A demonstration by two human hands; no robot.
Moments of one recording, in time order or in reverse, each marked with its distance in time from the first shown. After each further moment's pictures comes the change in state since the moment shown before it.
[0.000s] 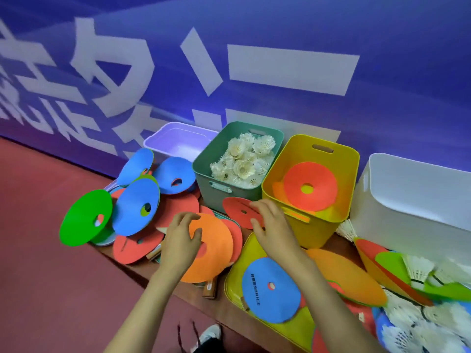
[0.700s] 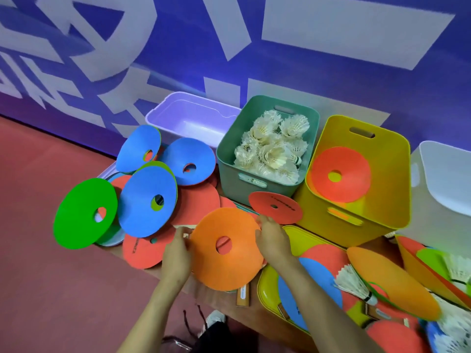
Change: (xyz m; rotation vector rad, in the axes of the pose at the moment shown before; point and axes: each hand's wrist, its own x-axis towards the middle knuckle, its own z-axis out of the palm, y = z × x) left_hand 0.037 -0.123 0.012 -0.142 -0.203 -0.374; right_hand 0.048 0.000 0.141 -0.243 -0.339 0.524
